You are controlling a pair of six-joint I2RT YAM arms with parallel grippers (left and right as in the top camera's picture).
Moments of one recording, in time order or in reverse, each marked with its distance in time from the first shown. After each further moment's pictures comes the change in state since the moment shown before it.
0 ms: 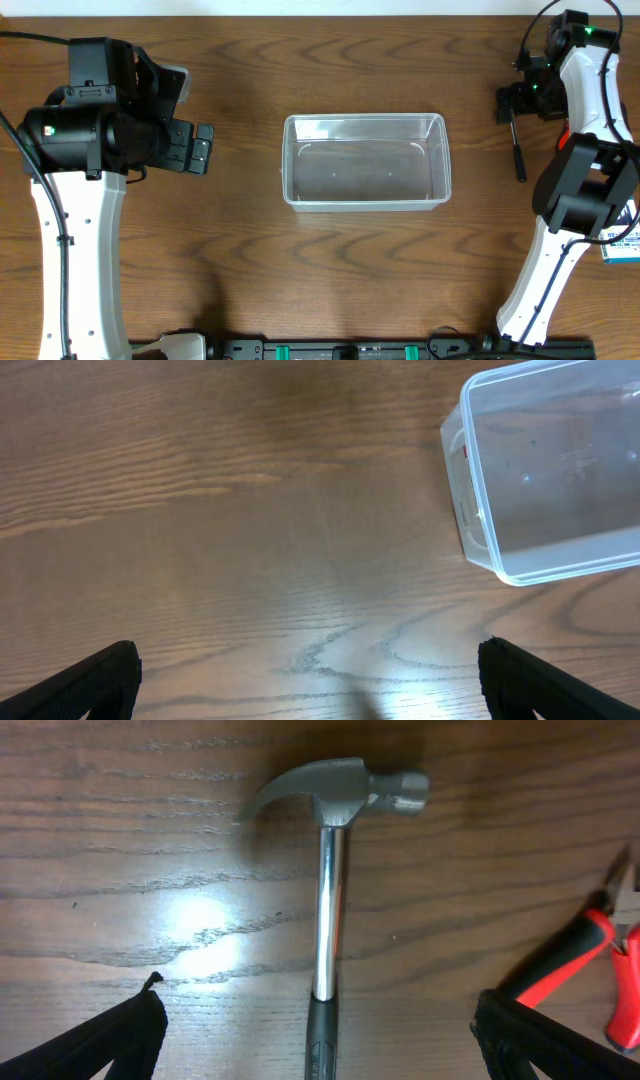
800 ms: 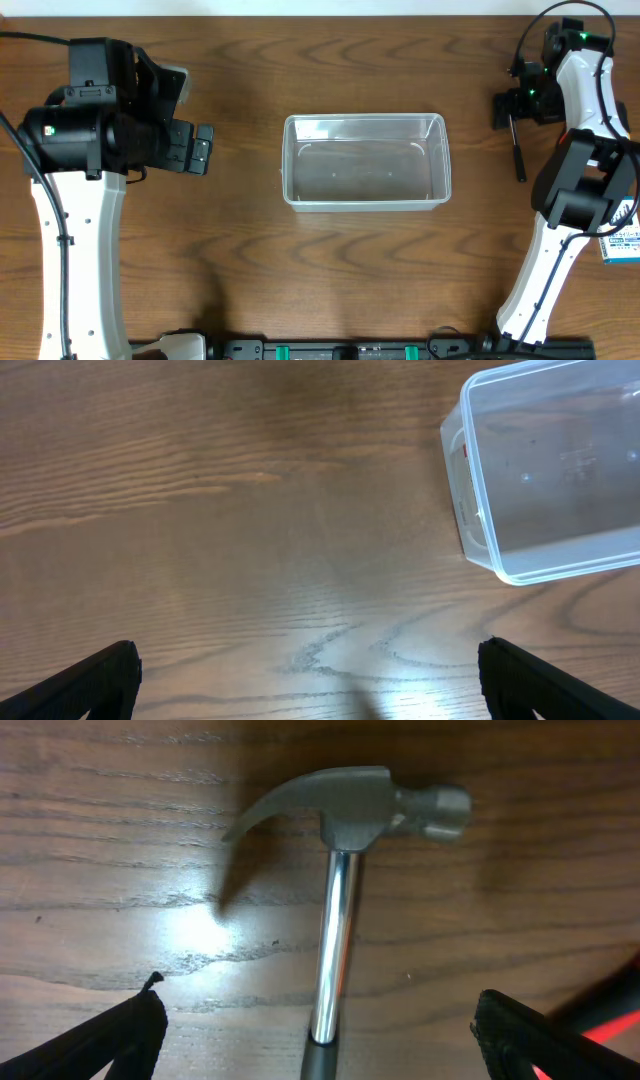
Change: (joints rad) left arm 0.000 0.000 0.000 -0.003 0.000 -0.002; right arm -0.008 0.051 0.000 0.024 -0.027 -0.058
